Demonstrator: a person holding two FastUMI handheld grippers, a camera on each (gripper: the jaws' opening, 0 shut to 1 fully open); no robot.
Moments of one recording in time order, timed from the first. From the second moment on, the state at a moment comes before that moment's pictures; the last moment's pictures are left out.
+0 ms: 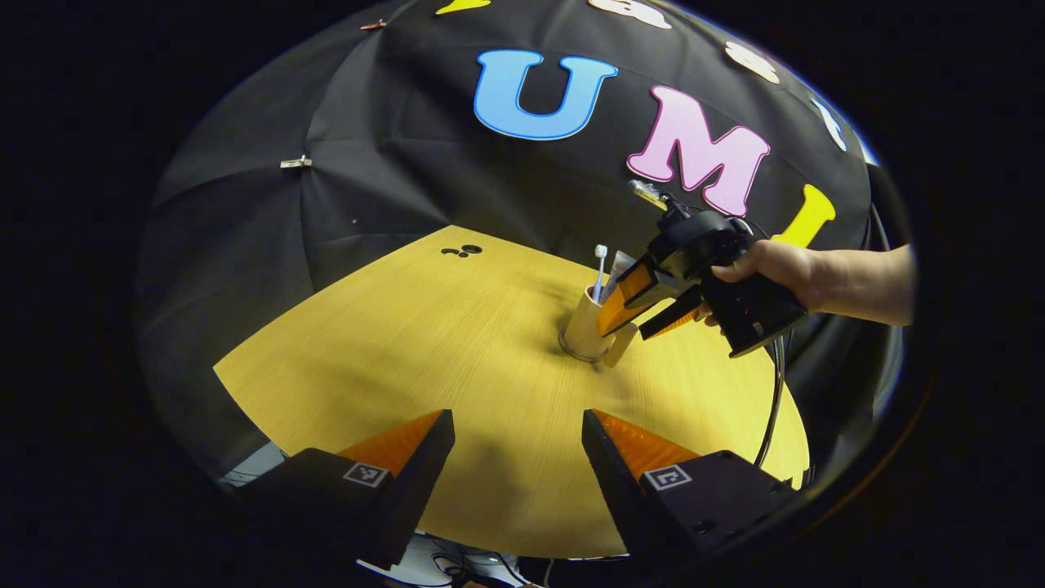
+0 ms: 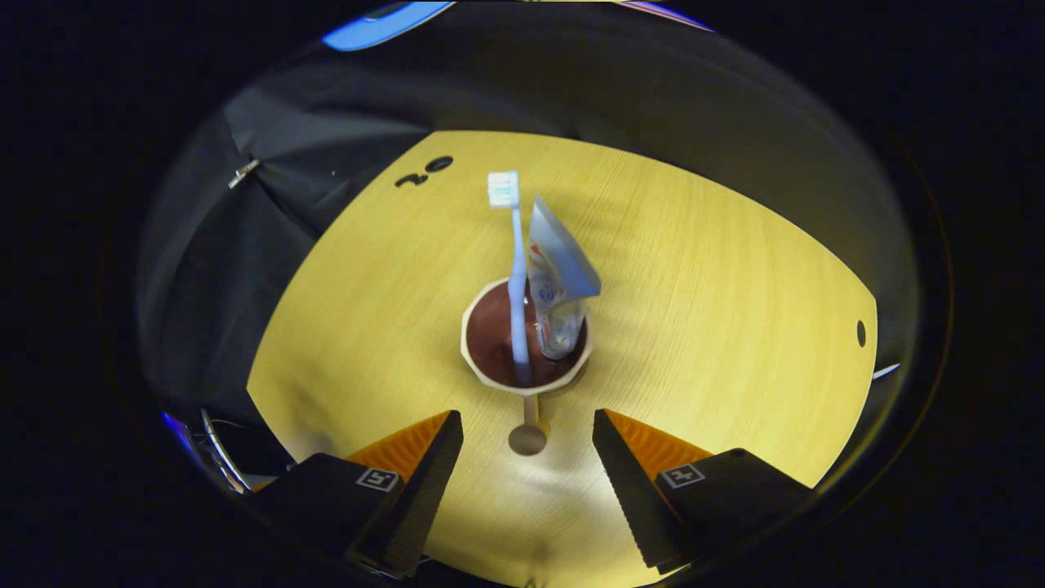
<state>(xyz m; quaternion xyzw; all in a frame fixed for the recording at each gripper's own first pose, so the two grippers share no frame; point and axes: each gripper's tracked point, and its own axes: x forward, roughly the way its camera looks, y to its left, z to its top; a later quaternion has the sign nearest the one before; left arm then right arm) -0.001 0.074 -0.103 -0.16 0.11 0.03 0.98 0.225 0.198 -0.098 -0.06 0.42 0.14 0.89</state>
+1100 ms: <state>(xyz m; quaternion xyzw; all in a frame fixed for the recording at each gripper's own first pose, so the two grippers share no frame) -0.092 0.057 0.062 -0.08 -0.10 0.00 0.99 -0.056 0.102 0.100 0.02 -0.05 0.01 1.00</state>
